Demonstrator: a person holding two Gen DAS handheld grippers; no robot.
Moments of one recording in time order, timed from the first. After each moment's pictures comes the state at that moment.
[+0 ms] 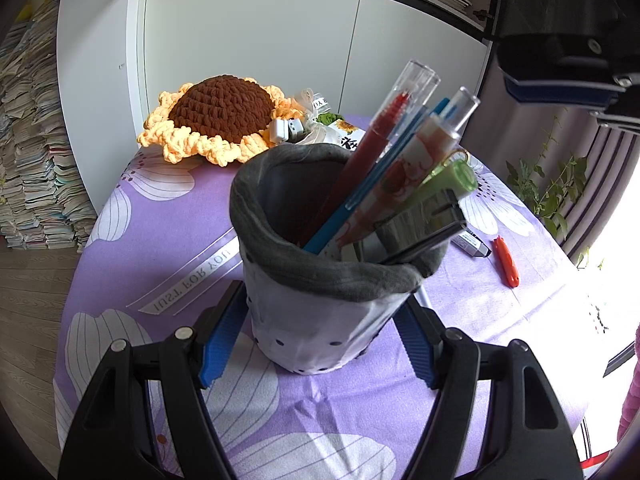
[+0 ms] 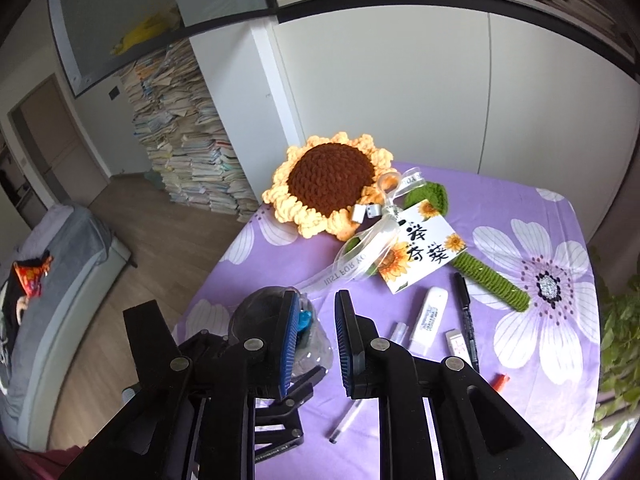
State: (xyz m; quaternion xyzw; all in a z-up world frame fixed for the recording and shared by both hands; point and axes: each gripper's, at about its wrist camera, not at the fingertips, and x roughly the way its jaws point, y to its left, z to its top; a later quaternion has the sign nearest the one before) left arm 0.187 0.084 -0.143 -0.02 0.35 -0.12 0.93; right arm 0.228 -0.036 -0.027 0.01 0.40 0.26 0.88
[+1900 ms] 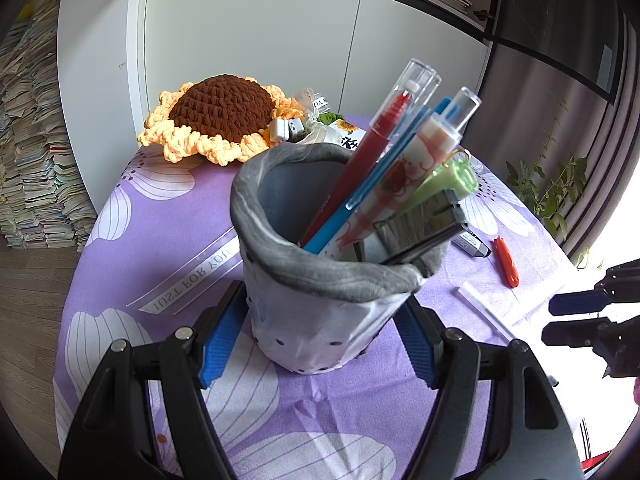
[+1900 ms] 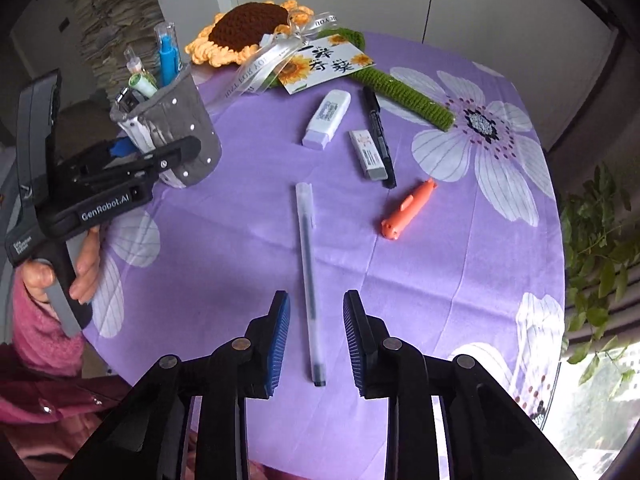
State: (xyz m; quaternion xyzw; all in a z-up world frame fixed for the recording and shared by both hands) left arm 0.188 0.084 -0.142 -0.02 0.35 -0.12 0.93; right arm 0.171 -0.110 -0.120 -0.08 0.53 0.18 0.83
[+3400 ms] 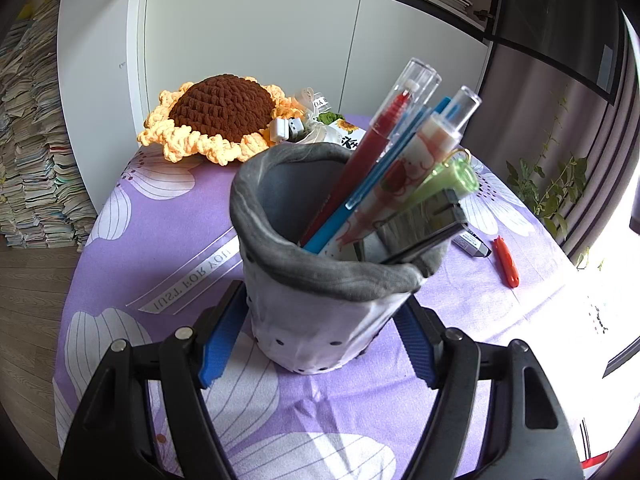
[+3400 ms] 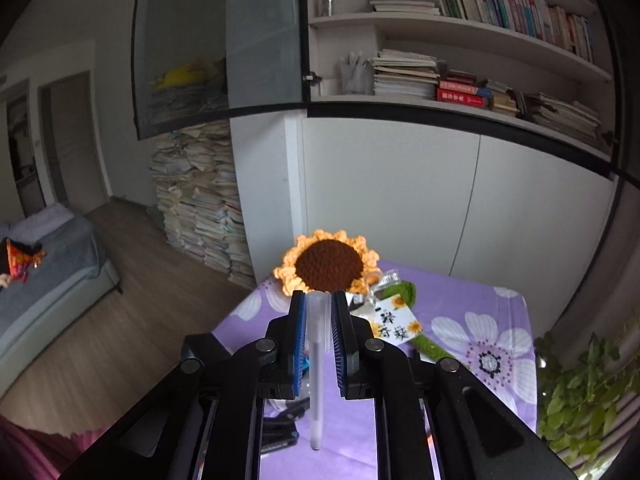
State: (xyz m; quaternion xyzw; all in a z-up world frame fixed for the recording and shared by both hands) left arm 0.188 0.084 -0.142 -0.02 0.35 -0.12 0.93; right arm 0.166 -0.037 0.062 -0.05 0.24 0.27 0.93
